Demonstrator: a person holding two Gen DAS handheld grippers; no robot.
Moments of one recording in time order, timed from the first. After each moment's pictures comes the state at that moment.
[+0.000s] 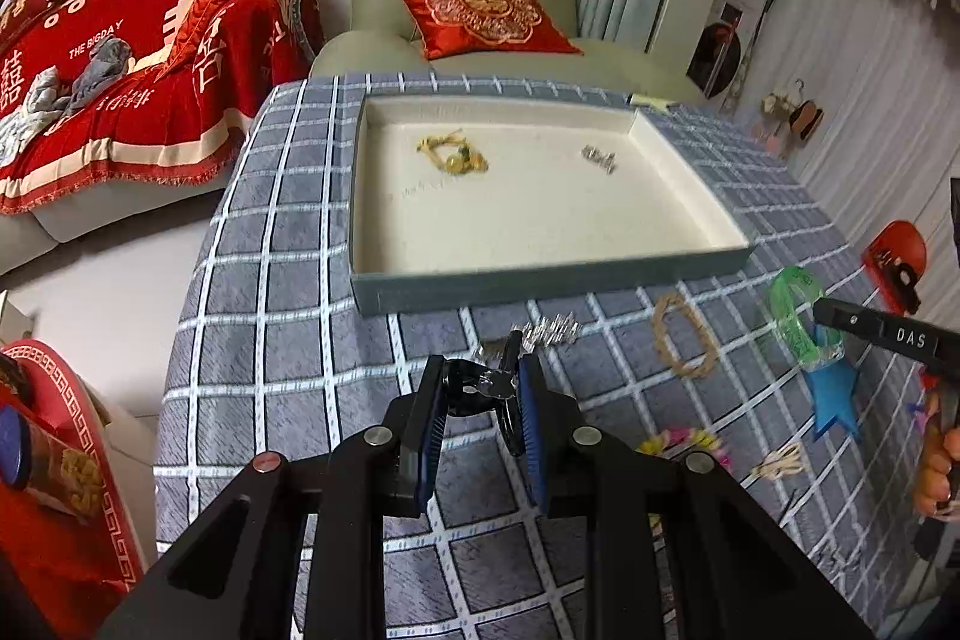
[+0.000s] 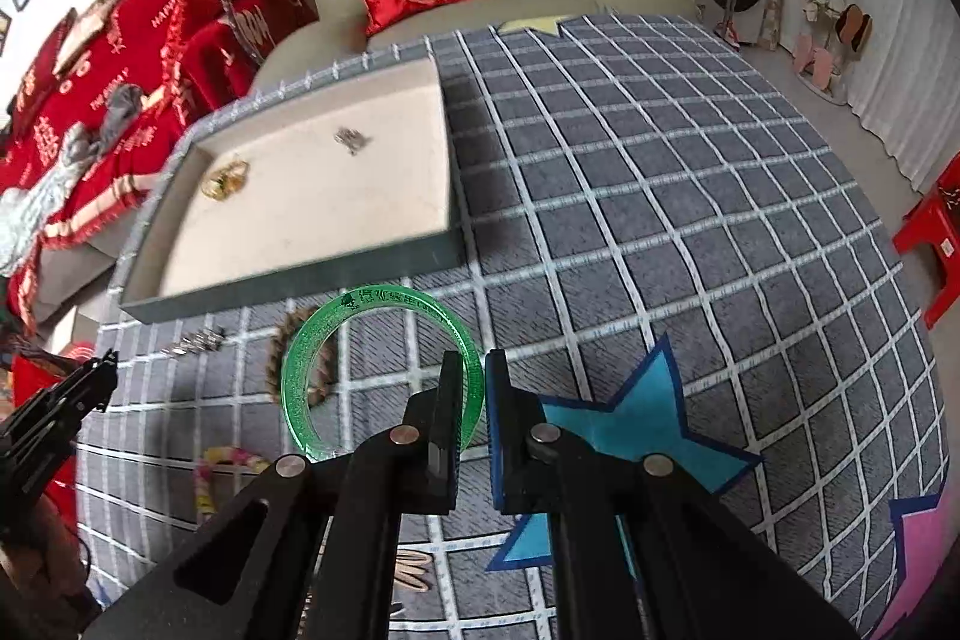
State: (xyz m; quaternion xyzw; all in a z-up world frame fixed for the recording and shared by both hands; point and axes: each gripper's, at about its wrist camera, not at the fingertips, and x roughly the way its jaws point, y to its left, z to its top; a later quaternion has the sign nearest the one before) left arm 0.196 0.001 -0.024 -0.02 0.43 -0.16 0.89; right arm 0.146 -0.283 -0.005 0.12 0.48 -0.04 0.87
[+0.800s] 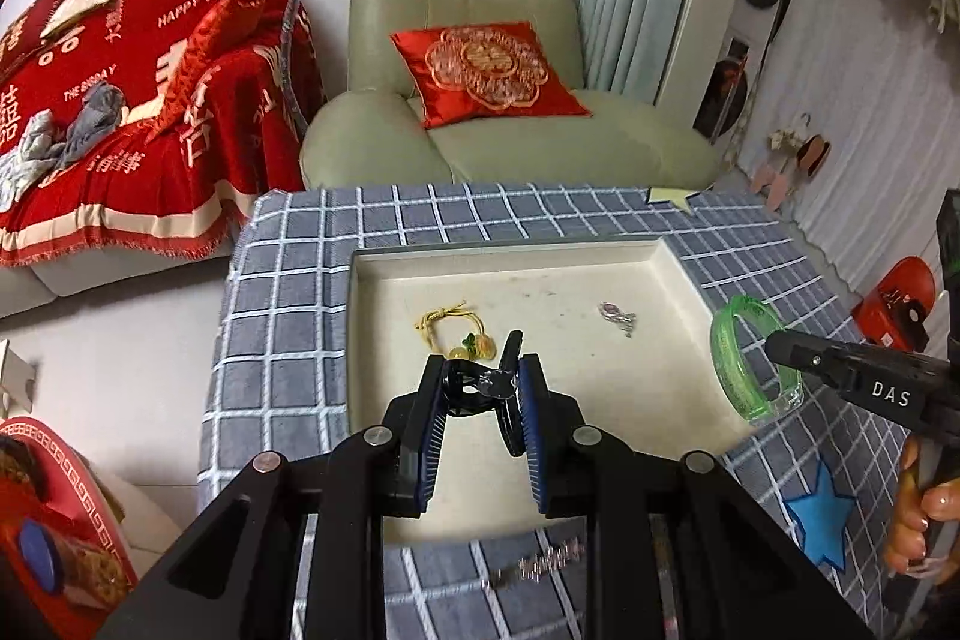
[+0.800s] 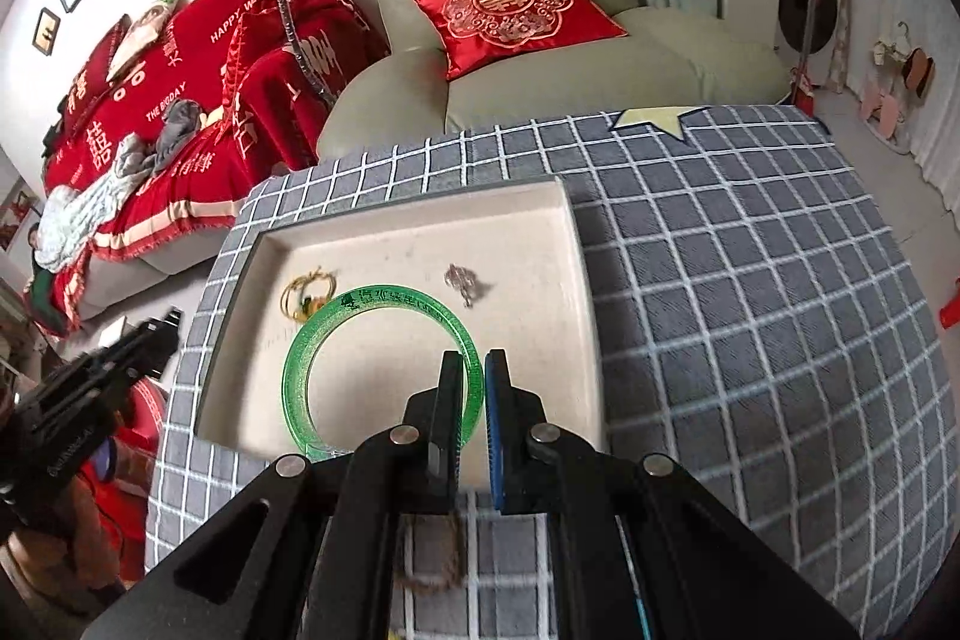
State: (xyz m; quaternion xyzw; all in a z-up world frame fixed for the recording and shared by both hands) left arm 0.306 -0.021 0.023 -0.01 0.40 -0.15 0.90; right arm 0.262 -0.254 0.030 0.12 0.46 0.03 0.88
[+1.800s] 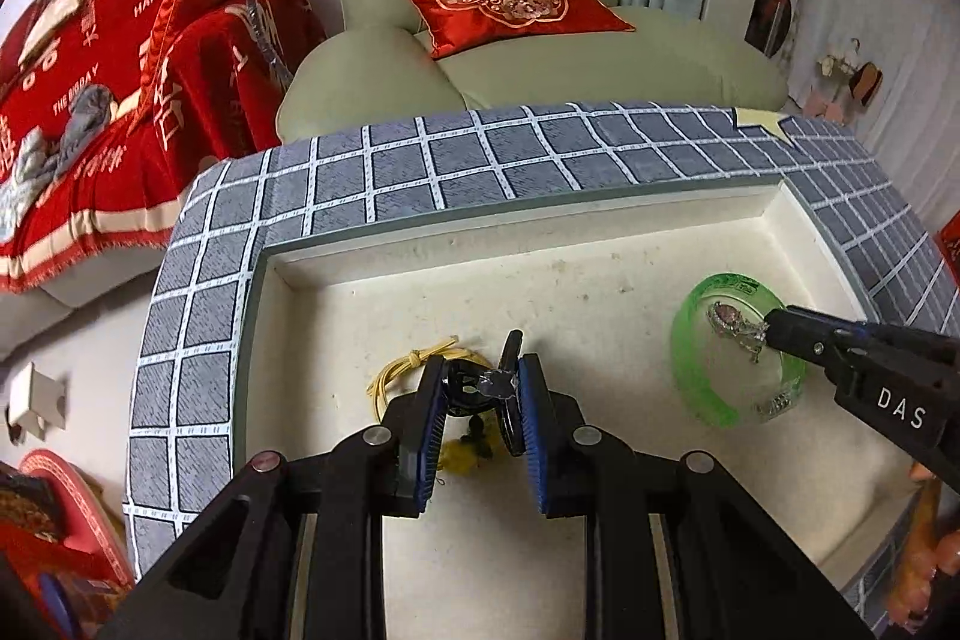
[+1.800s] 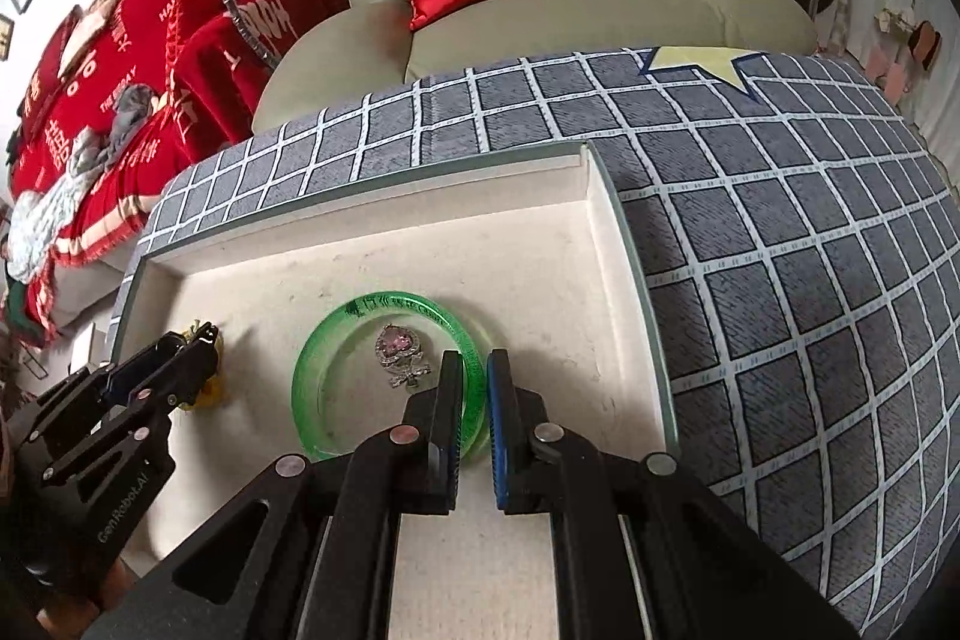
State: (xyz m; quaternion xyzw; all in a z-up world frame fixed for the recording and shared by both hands) left arm 0.395 -0.081 -0.059 0.07 0.46 -0.10 0.88; right arm 0.359 -0.251 -0.055 0.13 0.51 0.01 0.85
